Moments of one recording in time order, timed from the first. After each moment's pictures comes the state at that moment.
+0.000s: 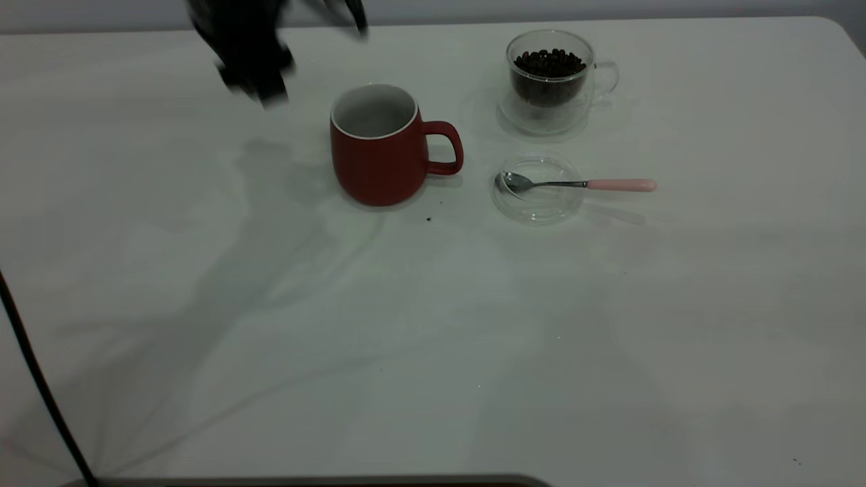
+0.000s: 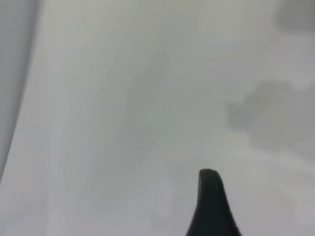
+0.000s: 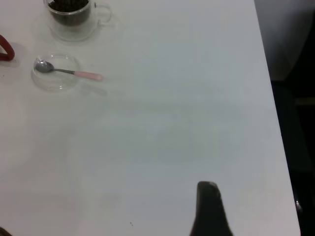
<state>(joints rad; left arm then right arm) -0.44 2.19 -1.43 0.76 0.50 -0.05 0.02 0.03 -0.47 -0.02 1.12 -0.03</state>
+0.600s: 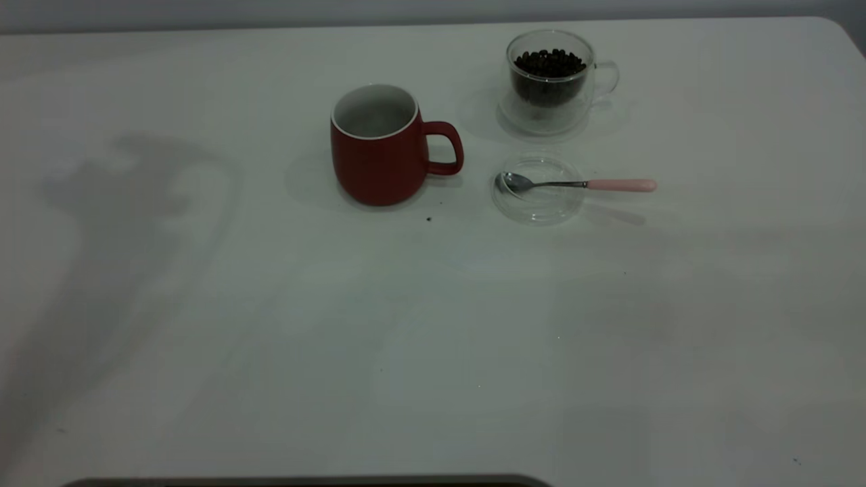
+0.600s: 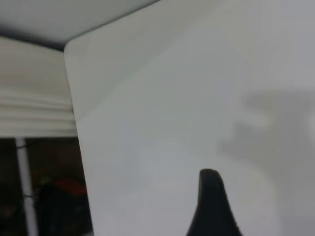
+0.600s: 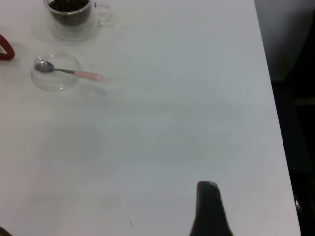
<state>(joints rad) -0.23 1.67 -1.59 0.45 0.98 -0.06 0.02 0.03 -0.47 -0.02 1.12 -0.03</state>
